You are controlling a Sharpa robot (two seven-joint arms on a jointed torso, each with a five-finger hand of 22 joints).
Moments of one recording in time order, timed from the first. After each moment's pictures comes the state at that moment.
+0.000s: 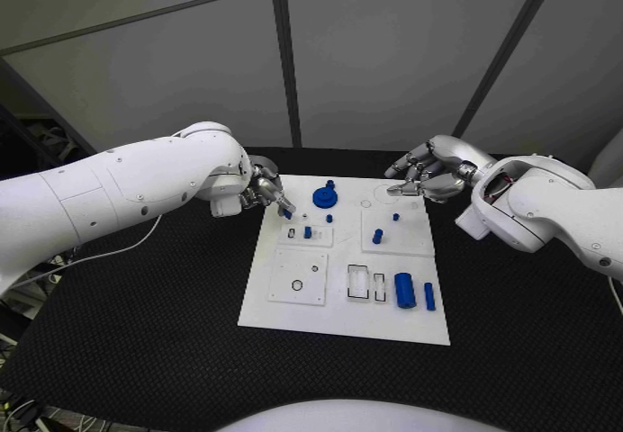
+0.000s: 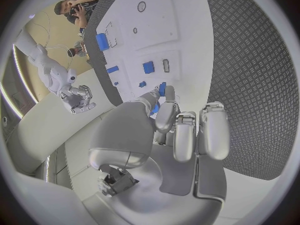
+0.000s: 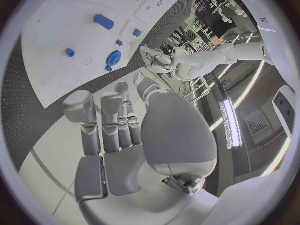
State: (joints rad) left arm 1.36 -0.69 -0.03 1.24 -0.93 0.28 -0.52; left_hand 1.23 0.02 0.35 0.09 0.18 1.08 0.05 0.13 1.09 1.45 -0.02 1.15 1.31 1.47 -0.08 1.56 1.31 0.12 1.44 0.04 1.43 1.31; right arm 1.30 -0.83 0.01 1.53 -1.02 -0.25 -0.10; right_hand 1.36 -0.16 0.28 0.12 0.09 0.95 0.12 0.07 0.25 1.15 0.04 0.66 0.84 1.42 -0.04 0.96 0.87 0.10 1.32 0.07 1.13 1.07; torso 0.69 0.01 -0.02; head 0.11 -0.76
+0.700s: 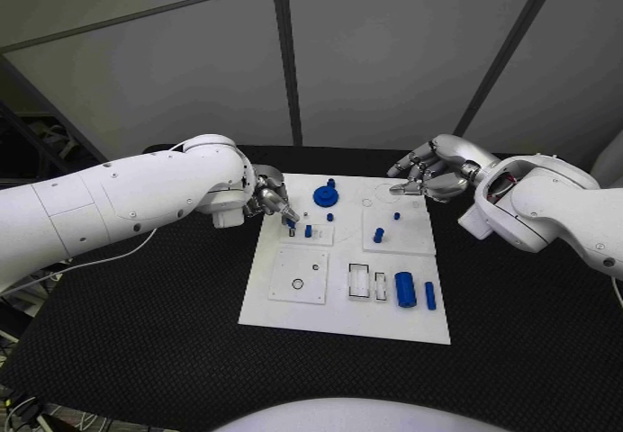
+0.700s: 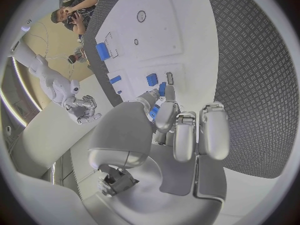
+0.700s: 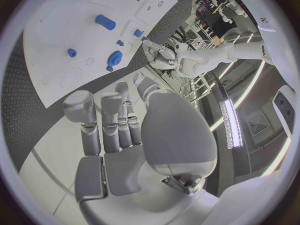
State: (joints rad) left arm 1.33 -0.74 -0.03 1.35 -1.00 0.24 -0.52; left_hand 1.21 0.00 0.38 0.07 0.20 1.08 0.05 0.14 1.10 1.45 -0.02 1.13 1.31 1.47 -0.07 1.56 1.31 0.12 1.44 0.04 1.43 1.31; right arm 1.30 -0.83 0.01 1.53 -1.02 -0.24 -0.10; right_hand 1.36 -0.16 0.28 0.12 0.09 0.95 0.12 0.07 0.25 1.15 0.04 0.66 0.84 1.42 -0.04 0.96 0.87 0.10 1.32 0.07 1.13 1.07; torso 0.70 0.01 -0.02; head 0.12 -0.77
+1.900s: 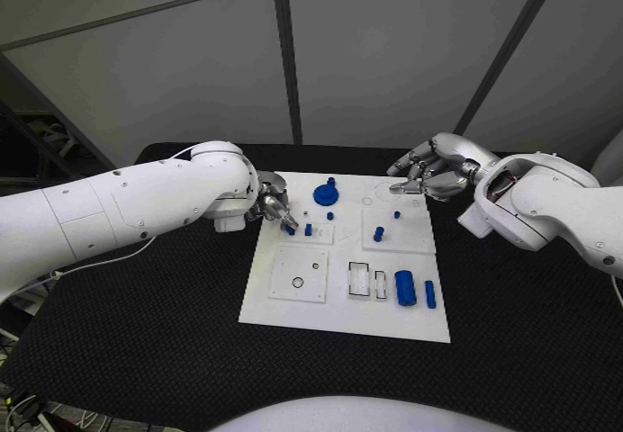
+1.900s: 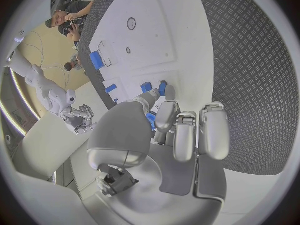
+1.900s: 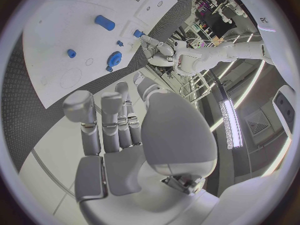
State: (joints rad) left arm 1.31 -0.72 -0.03 1.35 -1.07 0.26 -0.53; left_hand 1.20 -0.01 0.40 0.05 0.21 1.08 0.05 0.14 1.10 1.45 -0.02 1.12 1.31 1.47 -0.07 1.56 1.31 0.12 1.44 0.04 1.43 1.31; right arm 1.30 -0.83 0.01 1.53 -1.02 -0.24 -0.10; right_hand 1.36 -0.16 0.28 0.12 0.09 0.95 0.12 0.07 0.25 1.15 0.04 0.66 0.84 1.42 -0.04 0.96 0.87 0.10 1.32 0.07 1.13 1.07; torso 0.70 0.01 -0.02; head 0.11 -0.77
